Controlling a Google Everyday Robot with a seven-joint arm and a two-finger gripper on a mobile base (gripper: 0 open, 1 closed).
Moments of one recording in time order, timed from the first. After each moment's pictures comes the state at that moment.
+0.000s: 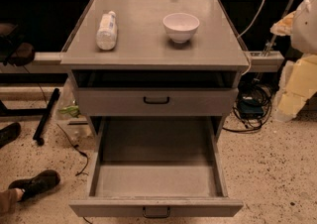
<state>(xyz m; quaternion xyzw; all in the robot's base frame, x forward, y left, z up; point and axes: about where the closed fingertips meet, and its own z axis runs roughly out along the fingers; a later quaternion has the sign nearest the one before) 0.438 -0.216 0.978 -0.60 0.78 -0.04 0.16</state>
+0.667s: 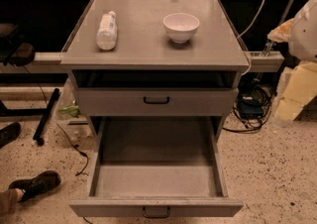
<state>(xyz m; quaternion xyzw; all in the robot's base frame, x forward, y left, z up) 0.436 -0.213 0.967 -0.61 0.78 -0.02 0.17</state>
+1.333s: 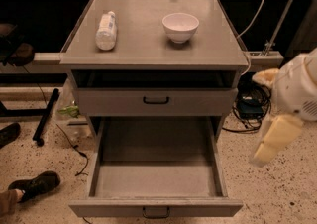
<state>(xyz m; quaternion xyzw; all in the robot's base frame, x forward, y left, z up) 0.411 -0.196 0.889 -0.59 0.78 0.05 0.20</state>
